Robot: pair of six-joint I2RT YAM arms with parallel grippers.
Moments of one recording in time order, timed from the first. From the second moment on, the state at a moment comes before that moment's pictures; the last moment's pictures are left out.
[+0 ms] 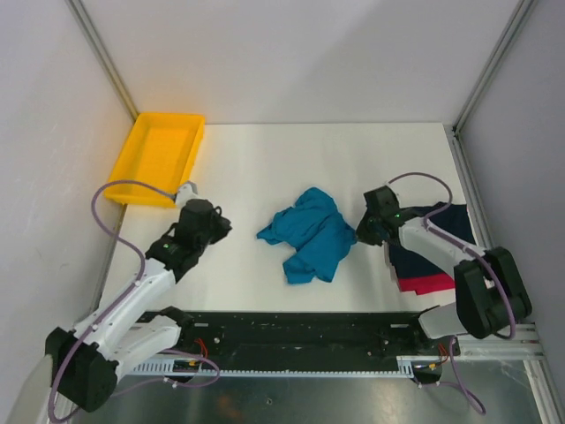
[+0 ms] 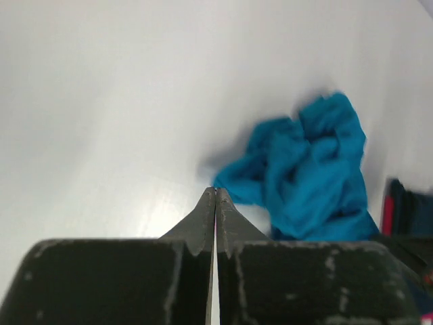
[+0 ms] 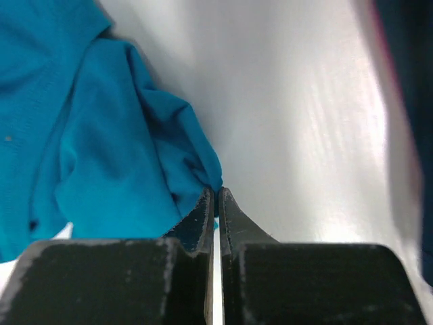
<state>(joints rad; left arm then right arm) -0.51 0.94 0.66 -0.35 -0.28 -0.88 0.43 1.44 0.80 -0.37 0.06 0.83</state>
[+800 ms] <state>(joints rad) -0.51 1.08 0.73 -0.29 0.11 -0.71 0.76 1.16 1.20 -0.54 0.15 0.82</state>
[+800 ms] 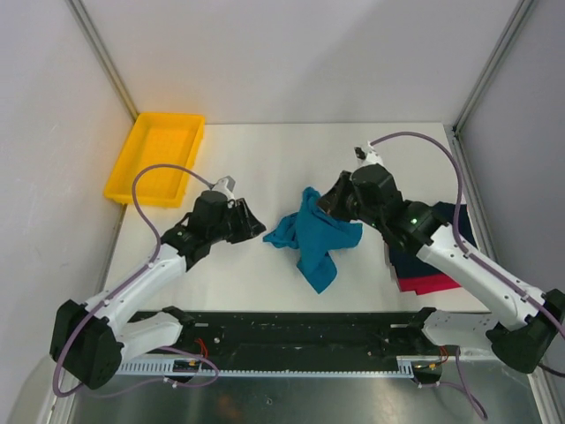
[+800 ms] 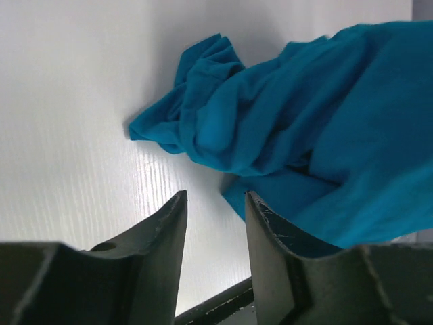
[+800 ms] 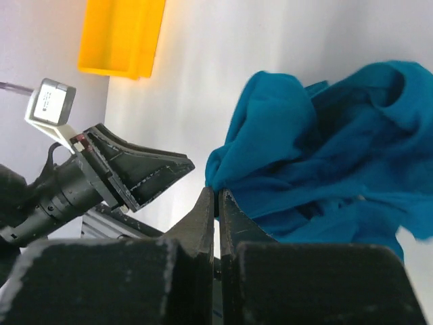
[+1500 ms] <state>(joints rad) -0.63 1.10 0.65 -0.27 0.19 -0.71 0.77 1.51 1.20 -0.52 0.12 0.84</state>
